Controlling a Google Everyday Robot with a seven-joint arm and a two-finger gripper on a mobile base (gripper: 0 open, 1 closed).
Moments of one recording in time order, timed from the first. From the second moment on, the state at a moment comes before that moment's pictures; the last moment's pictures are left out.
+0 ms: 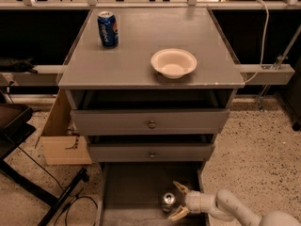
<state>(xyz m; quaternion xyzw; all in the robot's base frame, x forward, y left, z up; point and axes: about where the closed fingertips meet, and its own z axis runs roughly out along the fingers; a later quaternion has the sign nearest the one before) 0.493 -0.106 0.192 -0.48 0.65 0.38 0.45</state>
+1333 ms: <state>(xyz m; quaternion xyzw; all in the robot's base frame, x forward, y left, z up) 0.496 -0.096 0.195 -0.46 0.66 0.40 0.45</state>
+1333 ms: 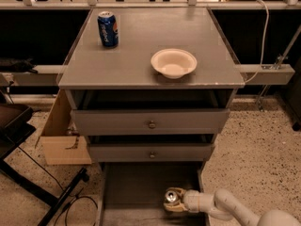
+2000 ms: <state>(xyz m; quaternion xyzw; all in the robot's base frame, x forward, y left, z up) 0.485 -0.129 0.365 -0.49 0.65 0.47 0.34</state>
